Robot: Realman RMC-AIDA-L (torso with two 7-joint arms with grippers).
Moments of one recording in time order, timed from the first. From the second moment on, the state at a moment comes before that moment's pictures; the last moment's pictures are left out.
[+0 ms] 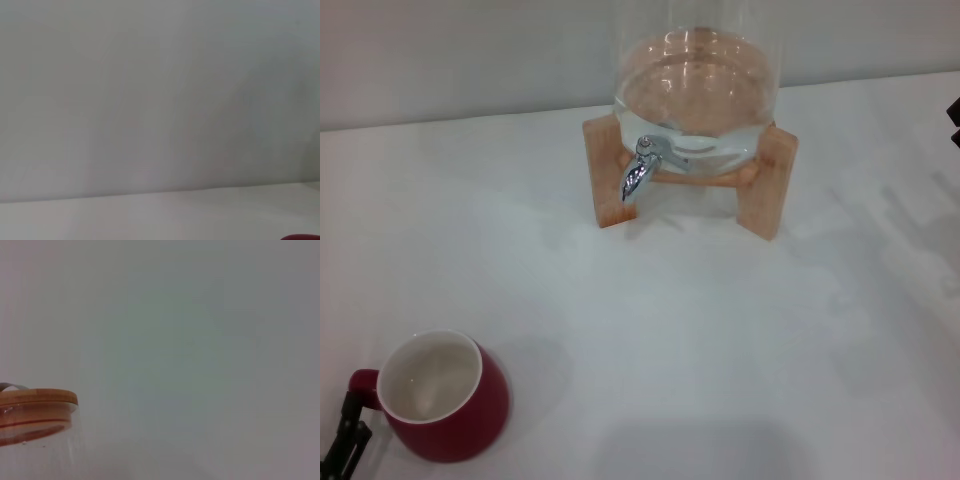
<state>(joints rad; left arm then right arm) 0.06 -2.10 2.51 0.29 -0.76 1.38 -0.02 0.23 2.00 -1.52 -0.20 -0.03 -1.46 0.60</state>
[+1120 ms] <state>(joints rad) 0.02 -2.09 2.53 0.28 -0.75 1.36 -0.02 0.23 2.00 -1.52 -0.20 -0.03 -1.48 0.60</state>
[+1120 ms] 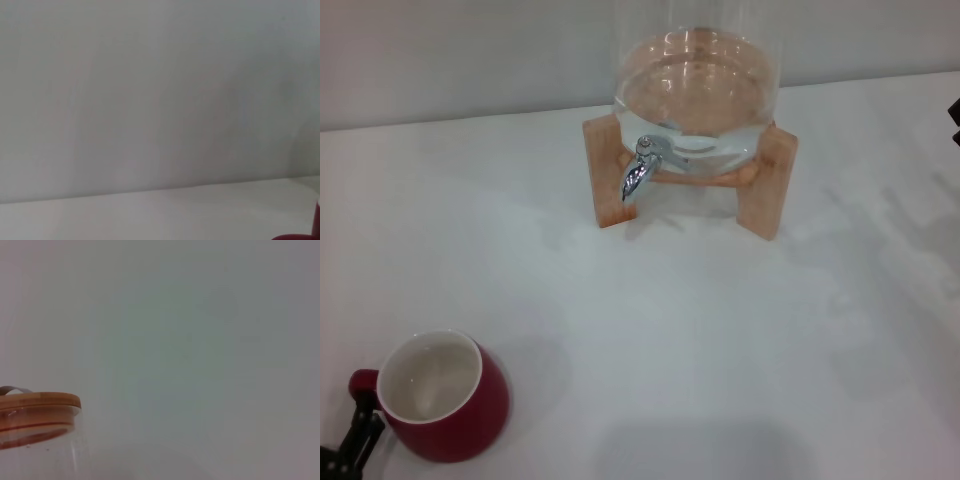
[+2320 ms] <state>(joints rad) -0.01 -2.09 2.53 0.27 -0.75 1.36 -0.02 0.23 2.00 -1.53 -0.20 -0.03 -1.49 0.60</state>
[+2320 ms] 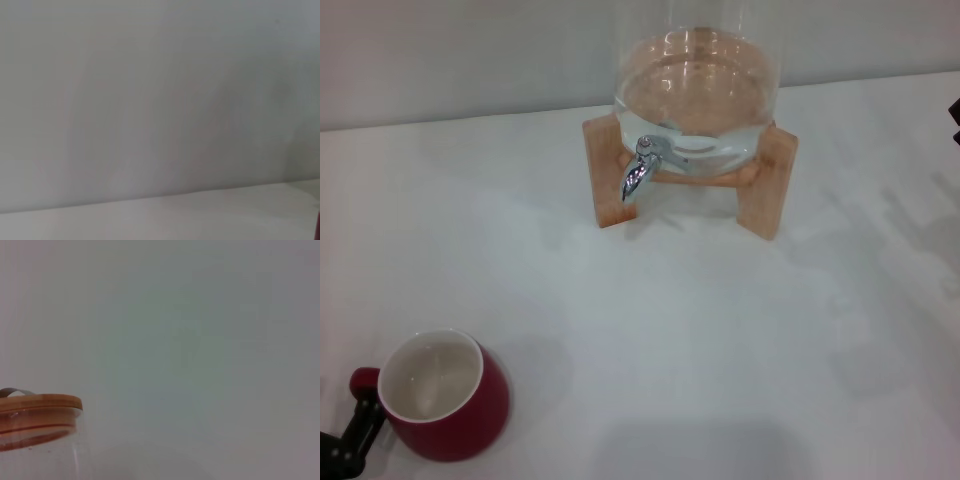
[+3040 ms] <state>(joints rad) -0.01 -2.09 2.54 0.27 -0.75 1.36 -0.02 0.23 2.00 -1.53 -0.20 -0.03 -1.50 0.60</state>
